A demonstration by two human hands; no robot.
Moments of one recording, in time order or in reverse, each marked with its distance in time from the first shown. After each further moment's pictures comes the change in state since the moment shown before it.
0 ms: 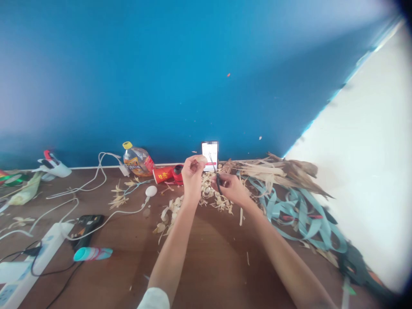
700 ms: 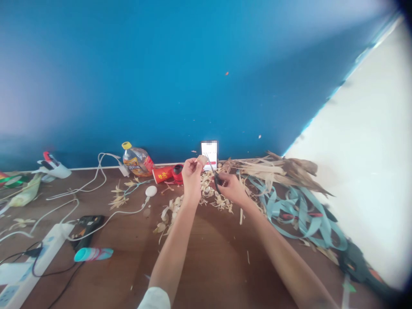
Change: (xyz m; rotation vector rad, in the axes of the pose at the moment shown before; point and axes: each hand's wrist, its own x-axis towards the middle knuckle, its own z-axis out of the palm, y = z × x) left_hand 0.001 -0.006 0.002 -0.051 0.046 -0.093; right_hand 0.000 0.002 0.002 -0.048 0.004 -0.005
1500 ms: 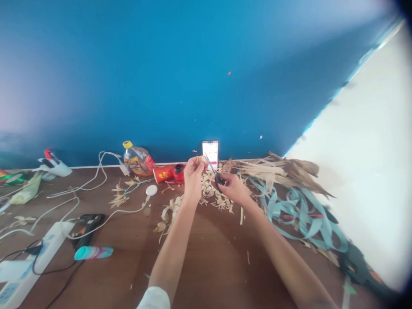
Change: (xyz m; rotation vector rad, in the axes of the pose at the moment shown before) left_hand -0.001 0.005 0.001 -0.050 -0.116 -0.051; right_hand 0.000 0.006 -0.001 -0.024 0.002 -0.010
